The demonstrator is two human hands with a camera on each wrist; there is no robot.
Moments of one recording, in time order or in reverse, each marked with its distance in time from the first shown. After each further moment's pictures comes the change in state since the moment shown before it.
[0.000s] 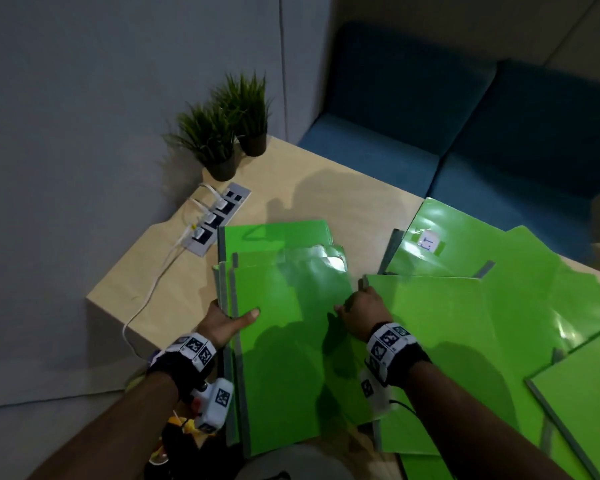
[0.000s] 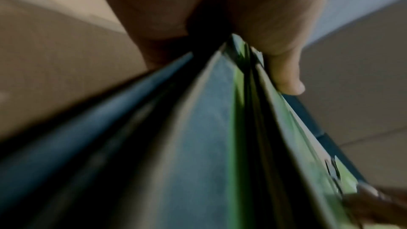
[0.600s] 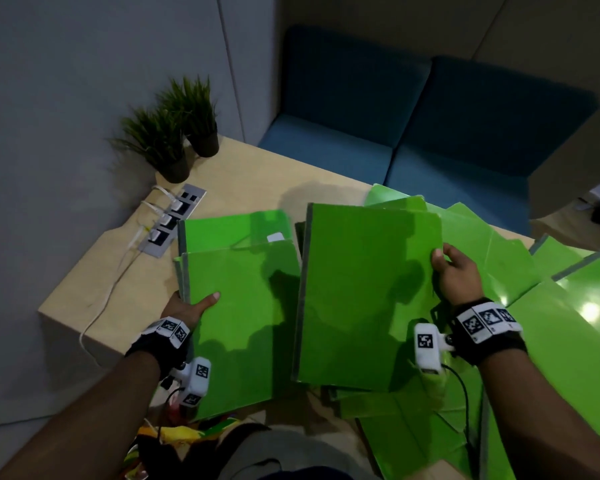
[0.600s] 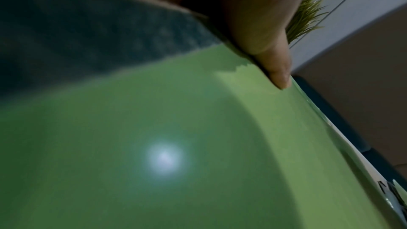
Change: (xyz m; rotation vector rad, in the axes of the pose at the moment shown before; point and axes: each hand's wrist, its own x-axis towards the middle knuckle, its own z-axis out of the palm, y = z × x) left_hand -0.015 0.030 0.013 -0.013 0.177 0.002; right_hand -0.046 0.181 -0.094 0.931 0.643 0.118
